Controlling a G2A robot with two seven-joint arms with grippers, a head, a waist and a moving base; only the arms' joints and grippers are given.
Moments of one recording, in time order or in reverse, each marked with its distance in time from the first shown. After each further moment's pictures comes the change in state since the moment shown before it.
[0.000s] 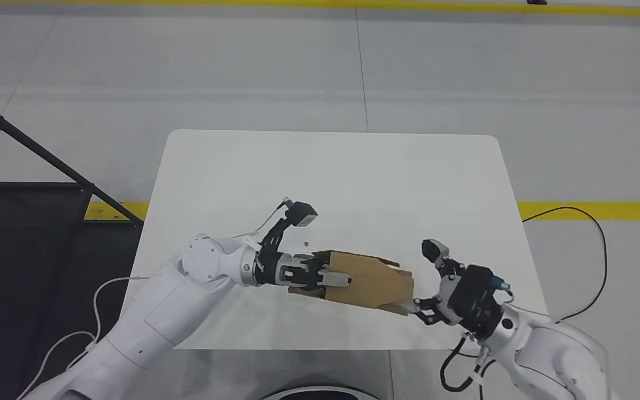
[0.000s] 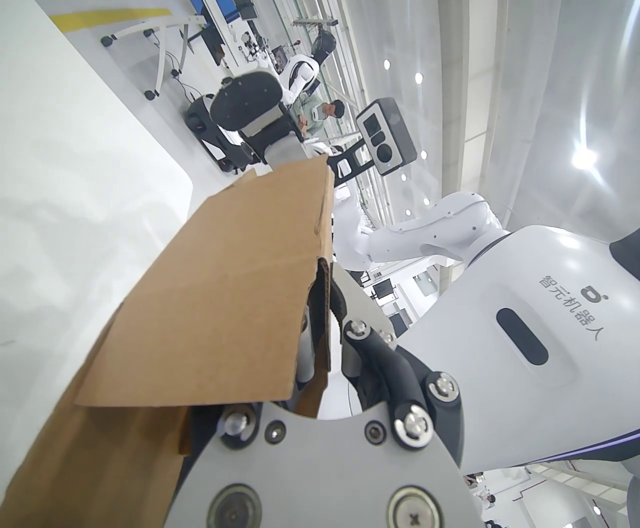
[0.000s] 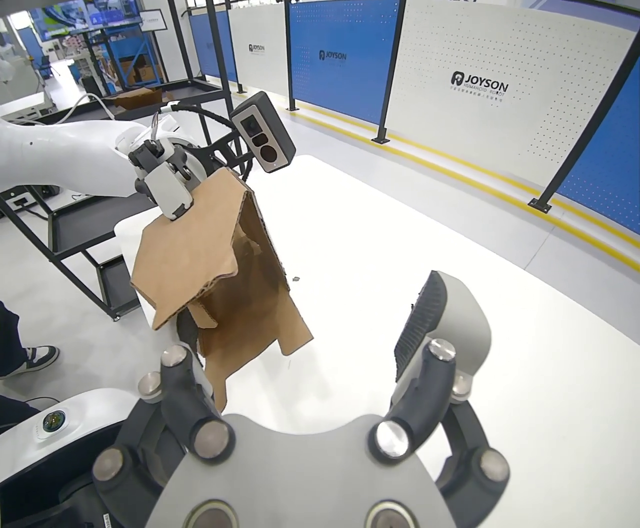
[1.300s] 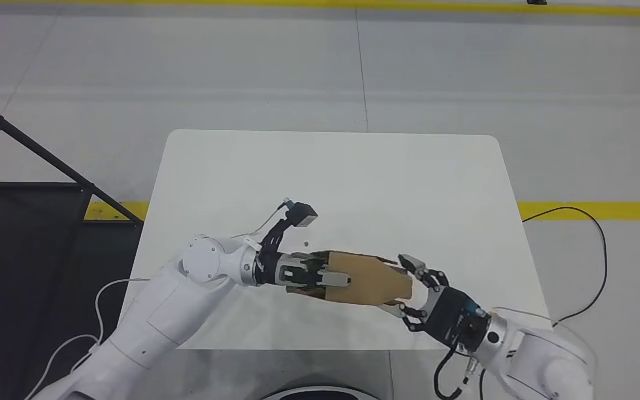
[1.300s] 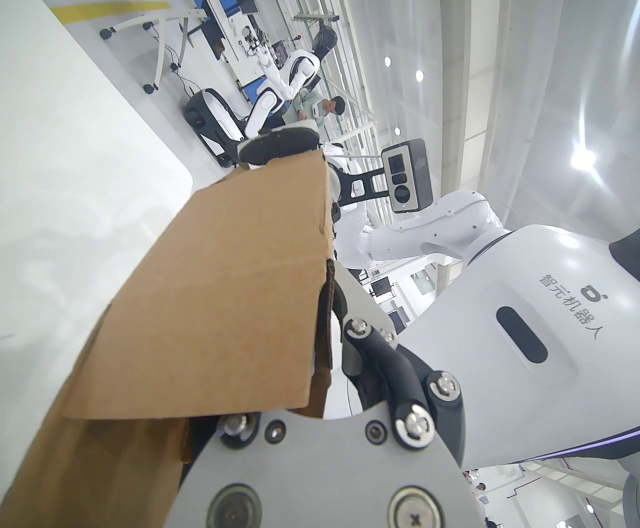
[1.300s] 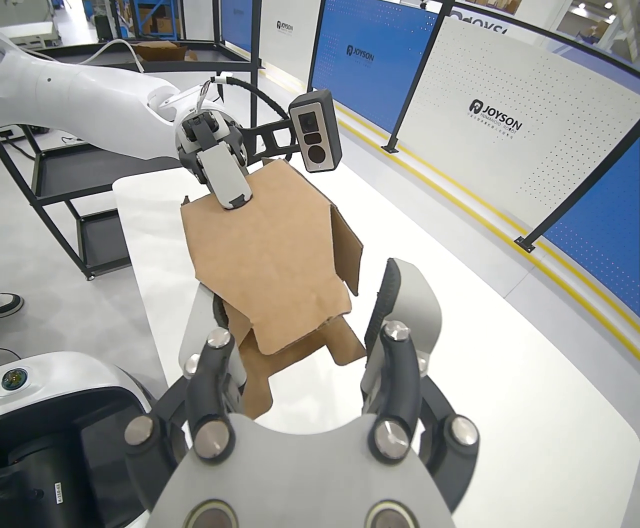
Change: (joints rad) left arm 0.018 -0.026 -0.038 0.013 0.007 0.022 -0.046; right arm -0.020 -0.006 -0.037 -0.055 -0.230 -0.016 -0.076
